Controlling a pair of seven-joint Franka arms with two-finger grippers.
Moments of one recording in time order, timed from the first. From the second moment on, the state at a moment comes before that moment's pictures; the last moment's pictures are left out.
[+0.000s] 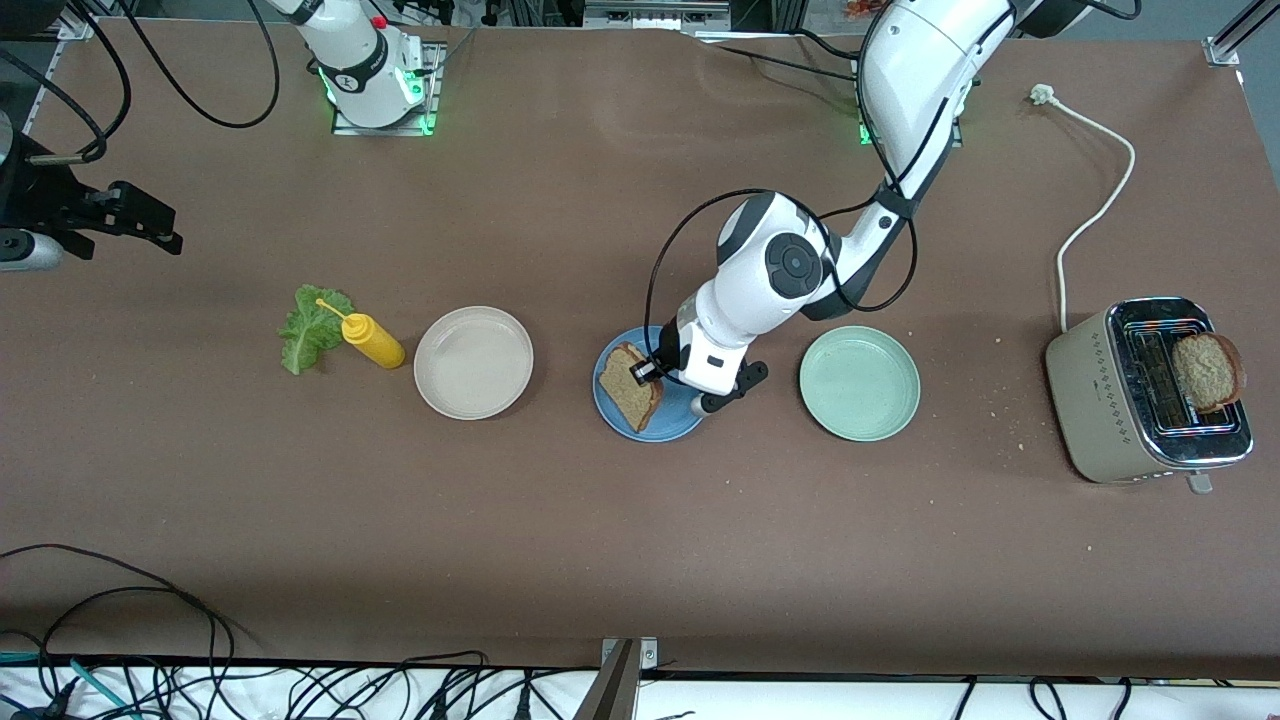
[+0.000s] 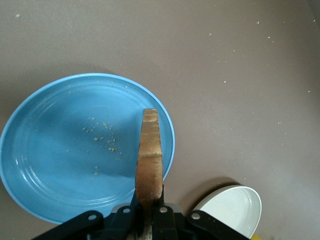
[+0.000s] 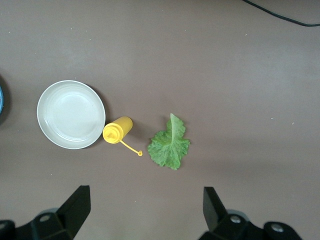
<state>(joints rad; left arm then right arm) -0.40 0.69 -0.30 -1.58 -0.29 2.56 -1.01 0.03 0.01 -0.03 -1.62 0.00 1.61 -0.08</state>
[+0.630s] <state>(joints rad) -0.40 0.69 -0.29 -1.58 -0.29 2.54 -1.02 0.03 0.01 -0.03 -1.62 0.00 1.61 -0.08</state>
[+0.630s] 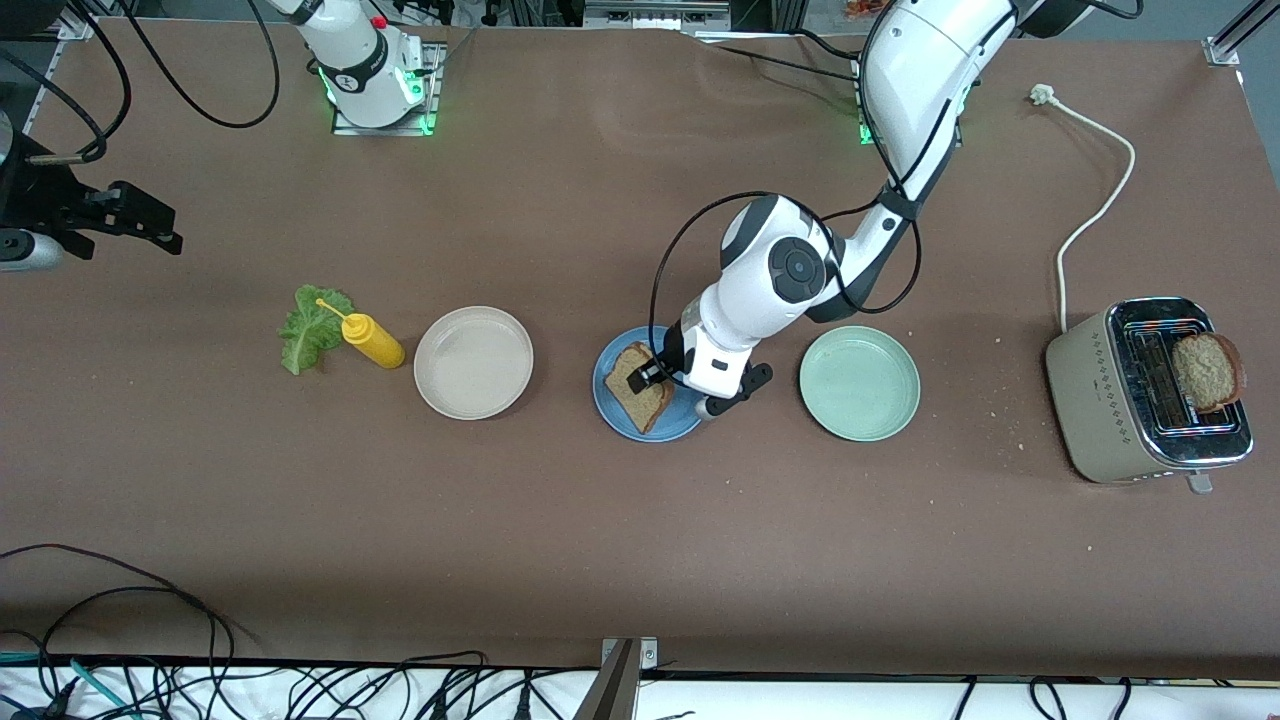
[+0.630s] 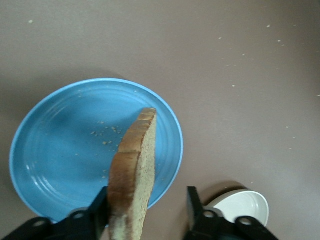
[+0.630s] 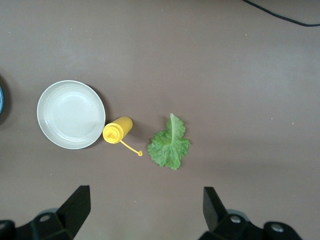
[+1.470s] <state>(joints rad) -0.39 0.68 -0.22 -1.56 -0.25 2.20 -1.02 0.03 0.01 -0.03 -1.62 0.00 1.61 -0.08</state>
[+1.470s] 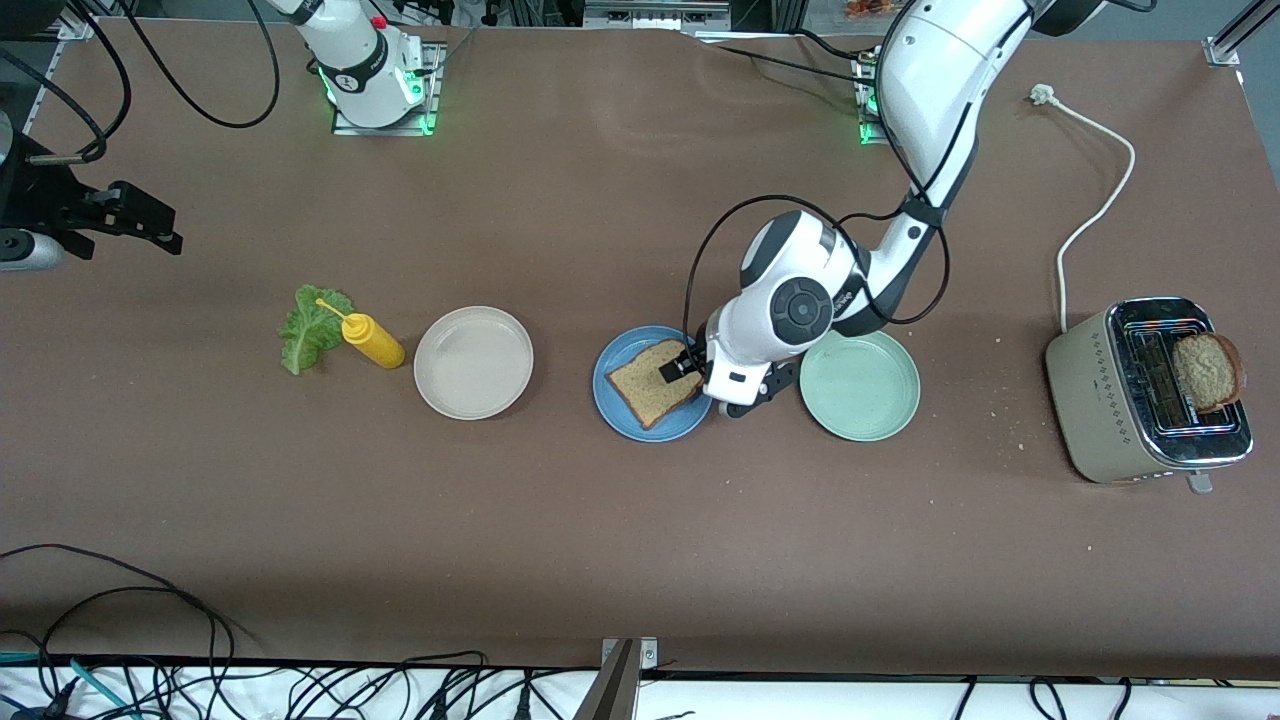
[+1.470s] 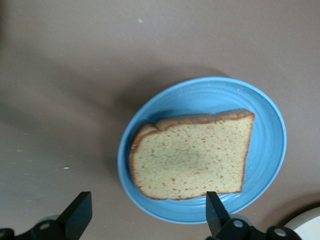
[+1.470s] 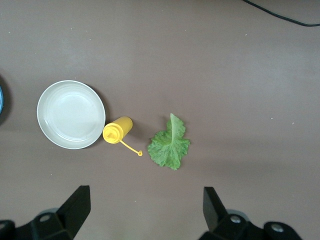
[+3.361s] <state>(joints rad) 0.15 0.20 -0.20 -1.51 -0.02 1.74 -0.20 0.01 0.21 -0.05 -1.64 0.00 1.55 -0.08</state>
